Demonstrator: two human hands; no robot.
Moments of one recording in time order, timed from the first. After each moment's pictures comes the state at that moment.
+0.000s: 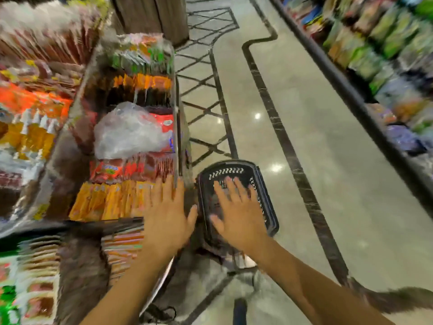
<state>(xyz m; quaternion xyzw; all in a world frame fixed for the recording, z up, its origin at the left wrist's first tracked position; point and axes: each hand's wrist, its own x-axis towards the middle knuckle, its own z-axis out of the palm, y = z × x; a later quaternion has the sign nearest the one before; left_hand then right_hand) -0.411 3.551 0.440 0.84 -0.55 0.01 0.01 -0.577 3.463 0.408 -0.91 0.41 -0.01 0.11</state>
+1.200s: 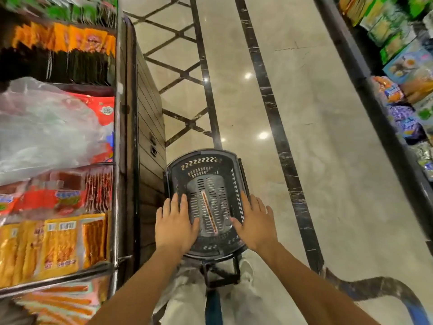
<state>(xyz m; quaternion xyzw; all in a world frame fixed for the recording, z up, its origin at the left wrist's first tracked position) -0.449 3.375 0.260 0.83 -0.50 -0.22 -0.11 -0.649 3.280 0.243 -0.79 0.52 0.19 0.24</state>
